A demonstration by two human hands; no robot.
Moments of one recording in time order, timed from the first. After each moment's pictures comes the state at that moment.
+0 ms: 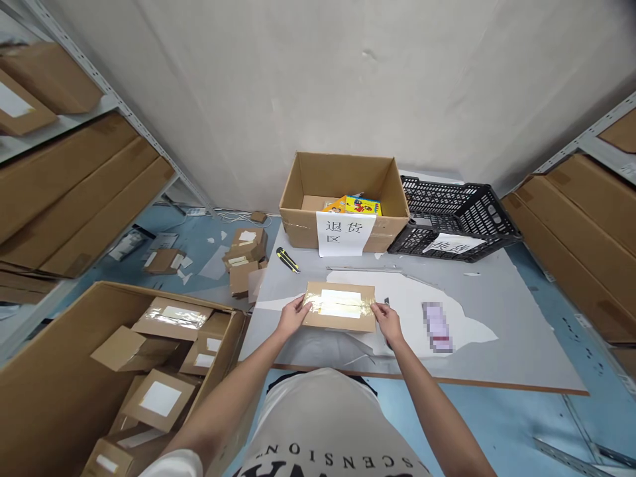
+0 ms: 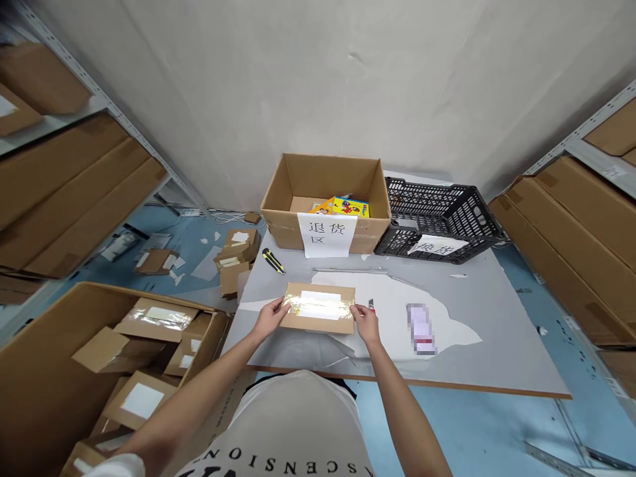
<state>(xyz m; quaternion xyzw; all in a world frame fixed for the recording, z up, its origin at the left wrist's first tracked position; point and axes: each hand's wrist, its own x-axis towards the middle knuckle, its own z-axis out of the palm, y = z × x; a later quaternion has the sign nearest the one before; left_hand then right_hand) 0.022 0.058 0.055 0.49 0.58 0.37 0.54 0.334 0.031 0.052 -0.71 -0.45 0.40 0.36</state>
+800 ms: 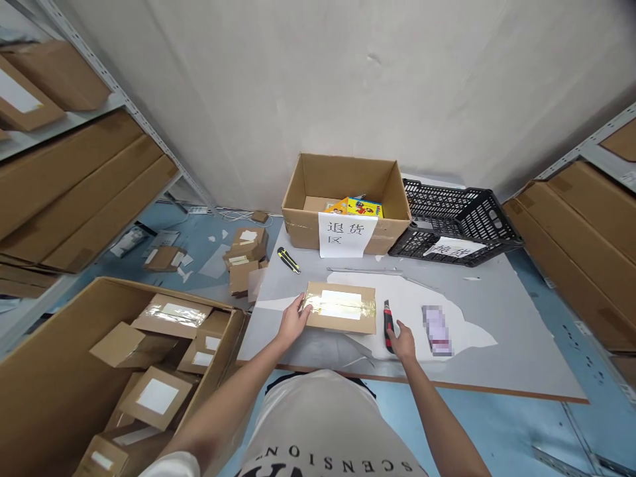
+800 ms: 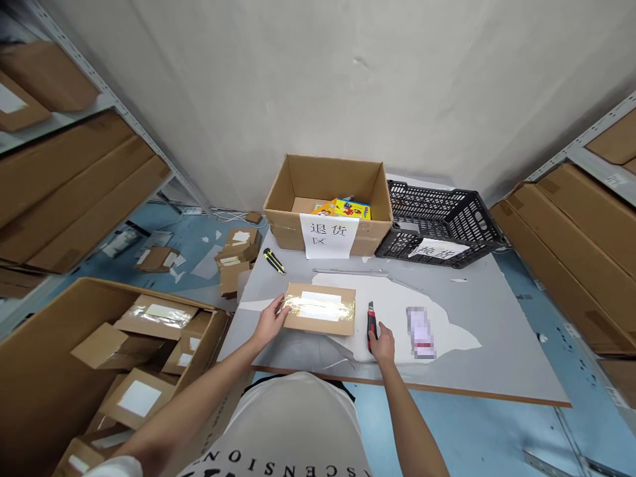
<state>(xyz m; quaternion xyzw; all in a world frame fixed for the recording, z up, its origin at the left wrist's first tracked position) 0.027 0.046 0.067 0.59 0.64 0.31 0.37 0.387 -0.016 -0.003 -0.83 -0.49 0.23 0.15</state>
